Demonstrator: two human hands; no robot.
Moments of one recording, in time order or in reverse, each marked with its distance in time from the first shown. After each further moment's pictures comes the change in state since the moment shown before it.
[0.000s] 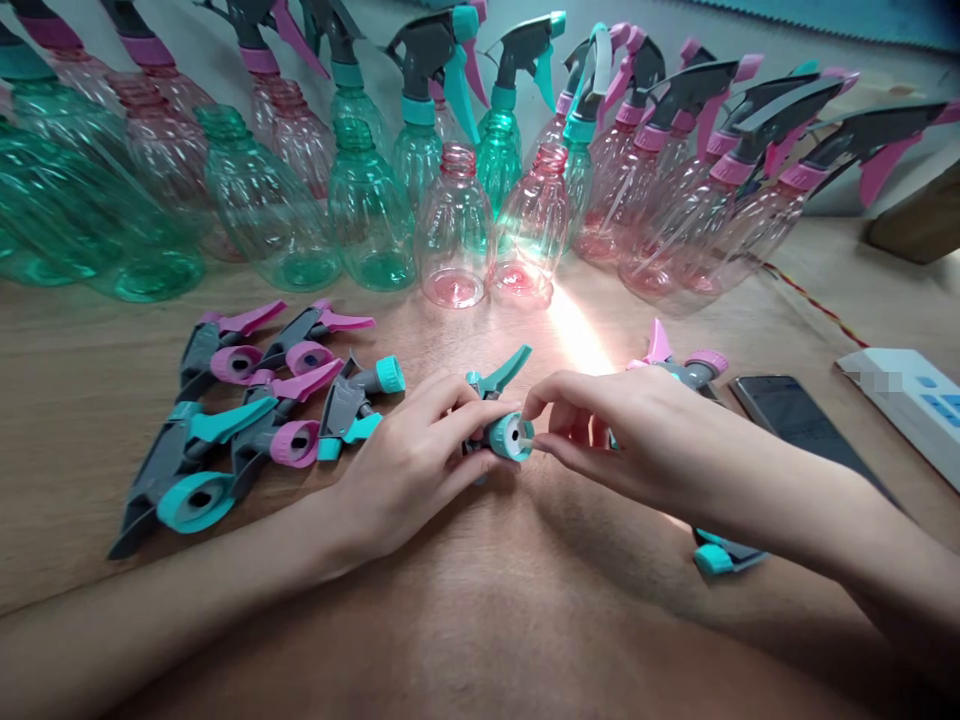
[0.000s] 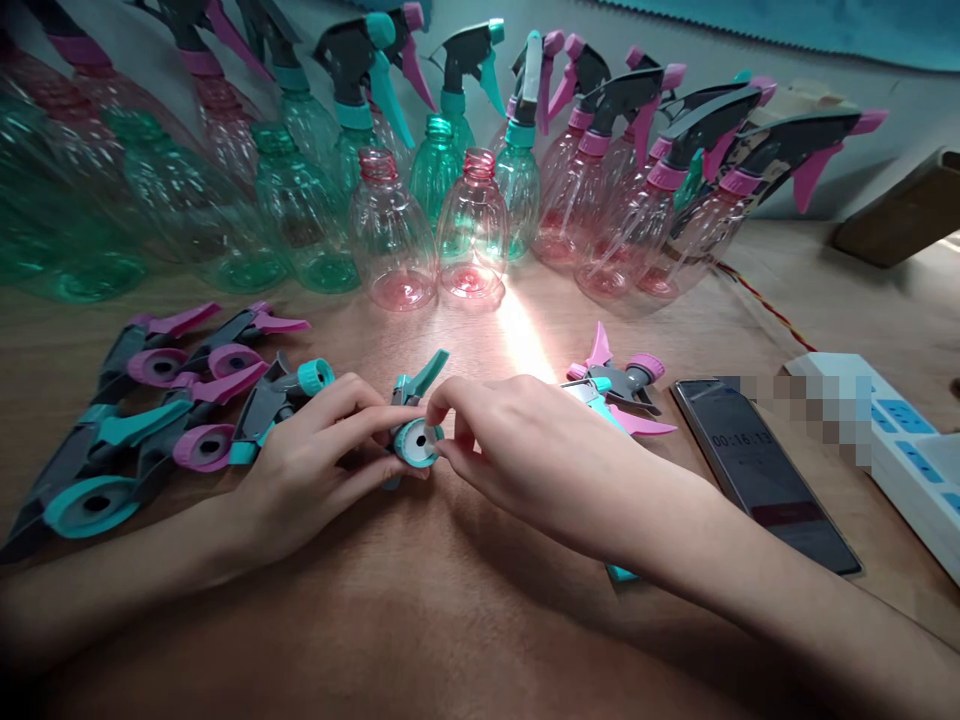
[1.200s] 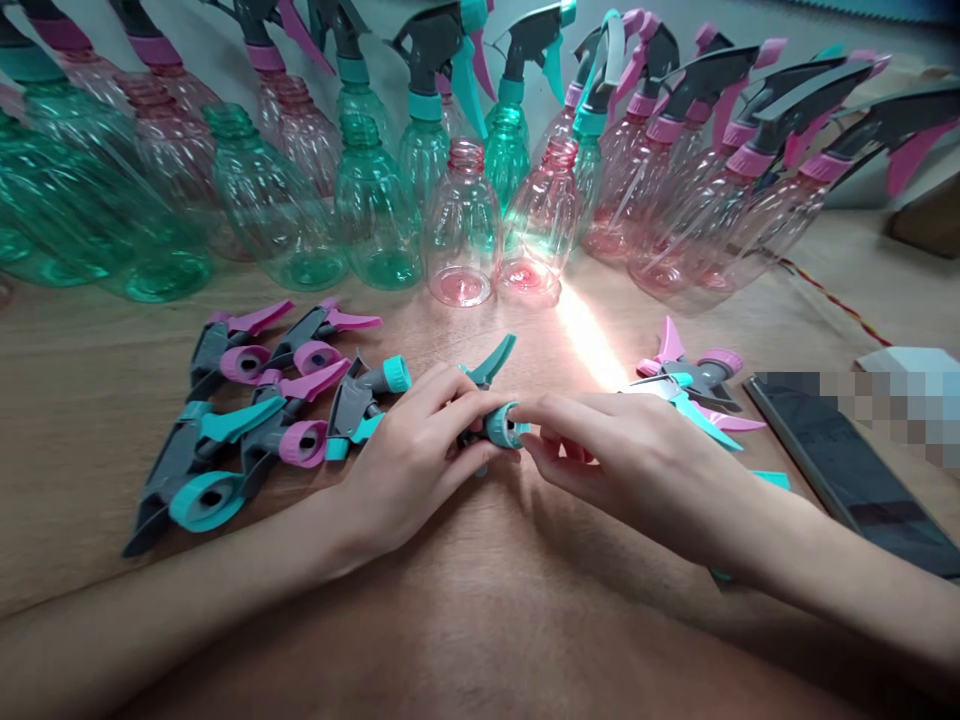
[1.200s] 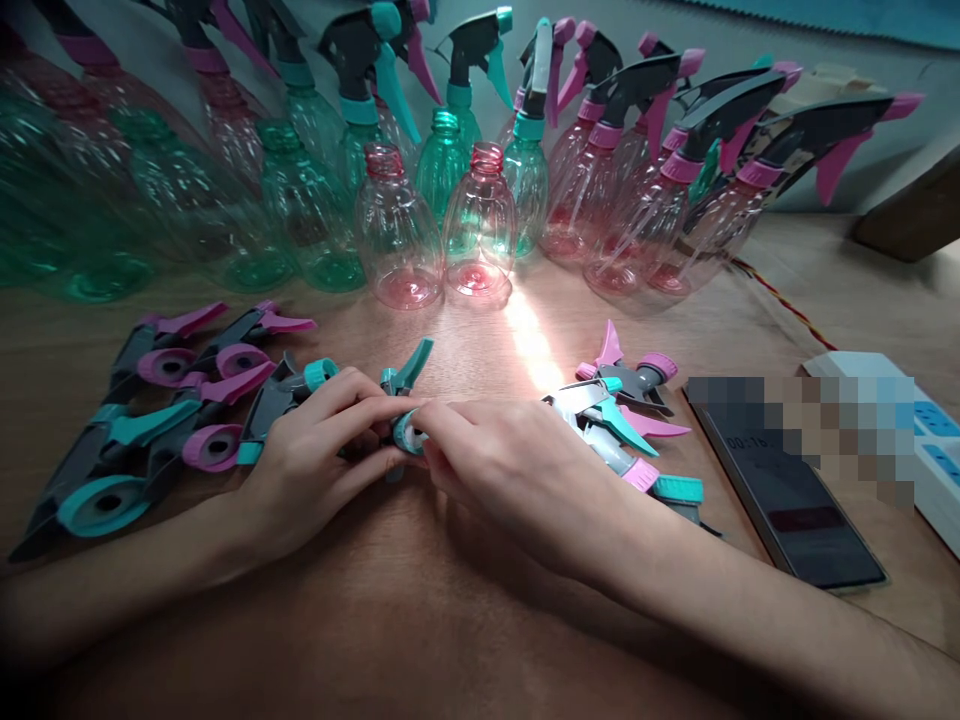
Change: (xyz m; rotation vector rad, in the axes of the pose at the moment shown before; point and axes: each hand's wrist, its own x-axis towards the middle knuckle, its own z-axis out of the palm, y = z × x) left_hand 0.001 -0.003 -0.001 -0.023 0.037 -0.049; right_hand 0.006 -0.013 0.016 -0.135 0.185 -0.206
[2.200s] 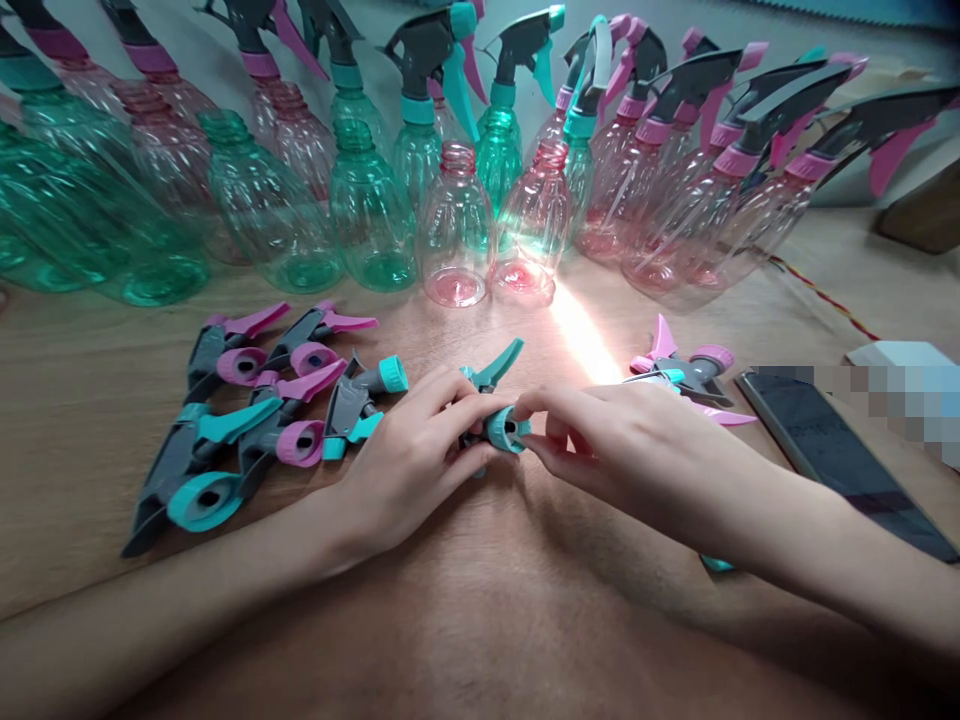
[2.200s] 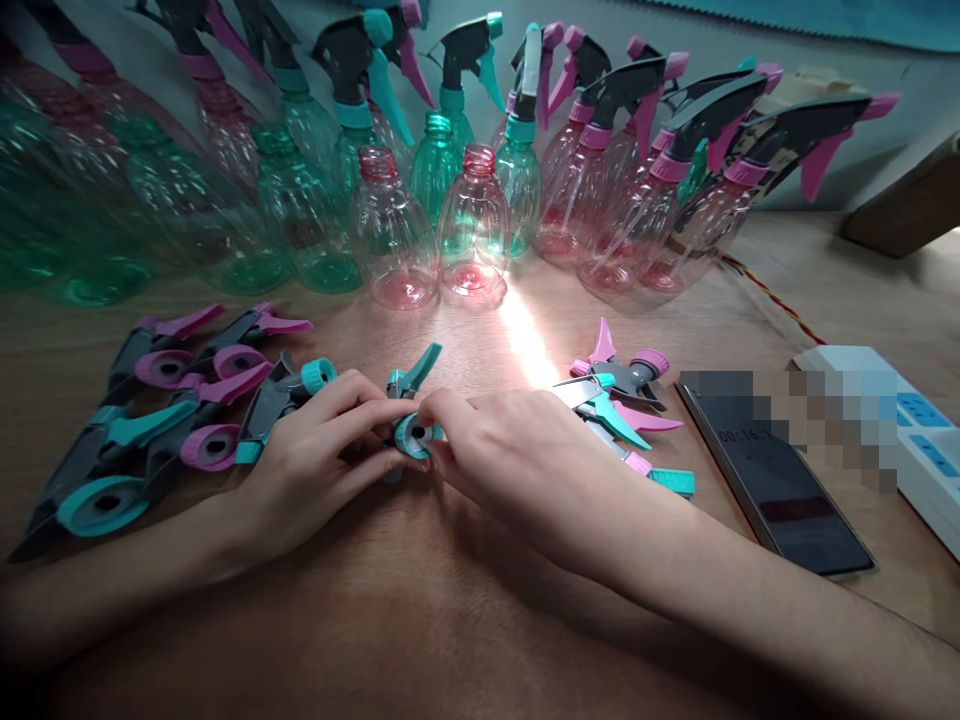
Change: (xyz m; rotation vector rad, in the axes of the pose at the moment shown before) left_hand -0.001 0.000 0.001 0.007 -0.038 0.000; right_hand -0.008 0.007 -0.004 -0.077 -0.151 0.084
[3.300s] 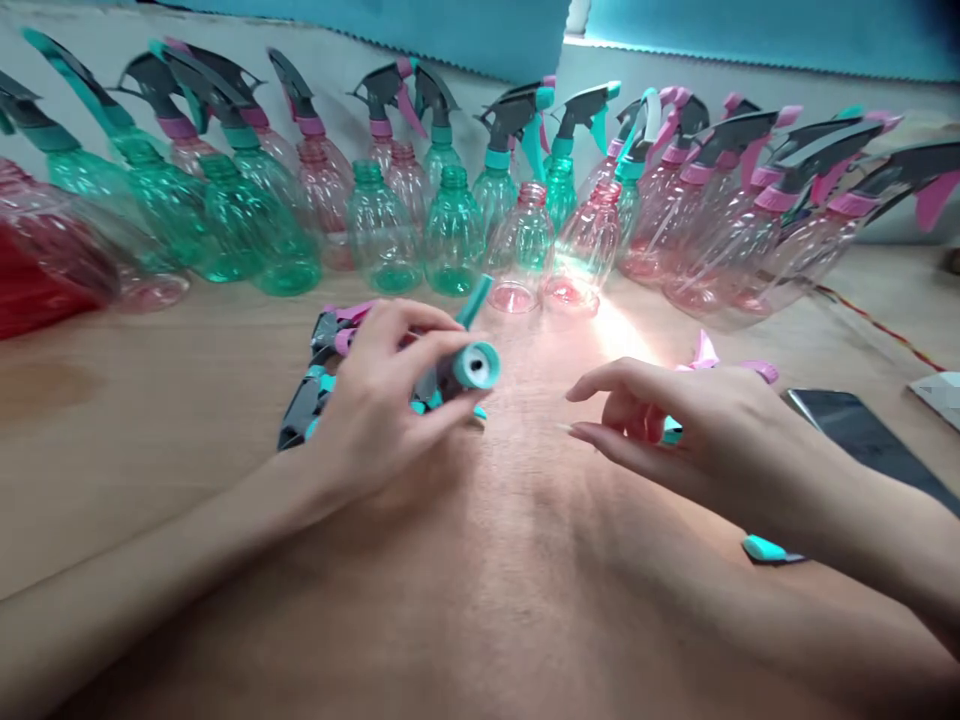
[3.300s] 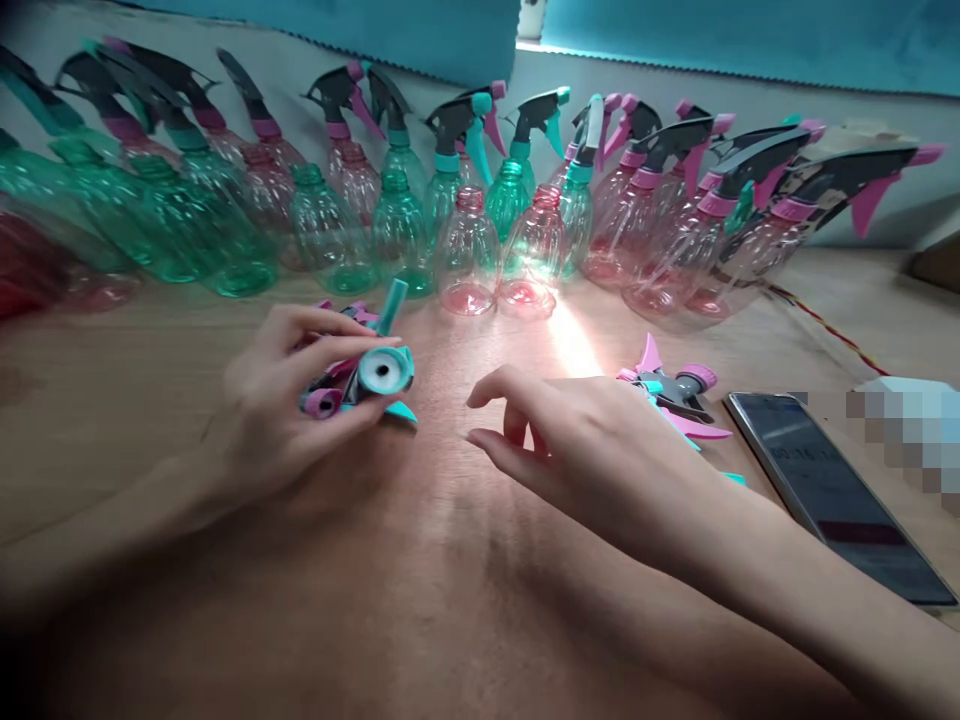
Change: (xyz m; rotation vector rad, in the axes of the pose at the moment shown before) left_hand -0.030 0.003 -0.057 0.407 0.313 0.015; right_hand -0.006 -0.025 -0.015 0.032 0.170 -0.026
